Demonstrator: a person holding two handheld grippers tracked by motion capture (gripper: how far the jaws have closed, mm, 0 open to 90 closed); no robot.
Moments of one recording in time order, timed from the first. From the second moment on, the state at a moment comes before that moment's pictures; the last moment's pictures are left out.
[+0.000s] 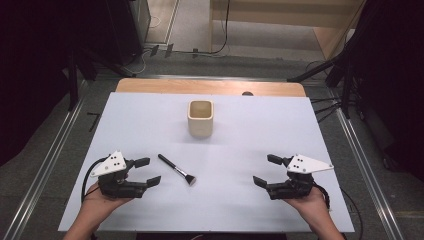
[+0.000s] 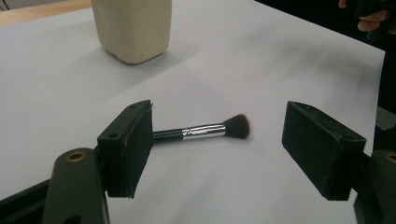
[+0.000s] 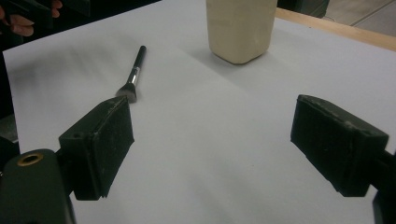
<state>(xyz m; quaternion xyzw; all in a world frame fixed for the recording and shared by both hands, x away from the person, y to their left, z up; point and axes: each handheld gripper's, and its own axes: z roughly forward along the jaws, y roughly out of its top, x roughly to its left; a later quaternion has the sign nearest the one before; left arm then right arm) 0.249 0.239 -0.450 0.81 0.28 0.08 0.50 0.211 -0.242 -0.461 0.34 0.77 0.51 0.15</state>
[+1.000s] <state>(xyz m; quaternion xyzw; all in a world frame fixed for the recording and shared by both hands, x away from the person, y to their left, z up) 0.253 0.240 -0.452 0.82 0.29 0.07 0.49 0.216 -0.244 -0.466 0.36 0.77 0.51 0.13</state>
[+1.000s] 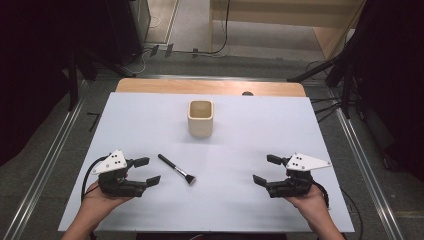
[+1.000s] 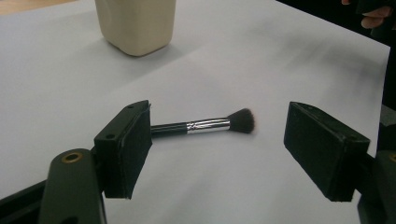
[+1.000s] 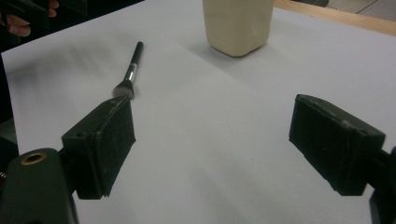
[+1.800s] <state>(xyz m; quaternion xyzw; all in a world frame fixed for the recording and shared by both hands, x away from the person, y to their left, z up) 0.254 0.240 -0.454 0.82 0.29 0.07 0.48 0.217 -0.244 -0.466 0.36 0.77 0.51 0.13</state>
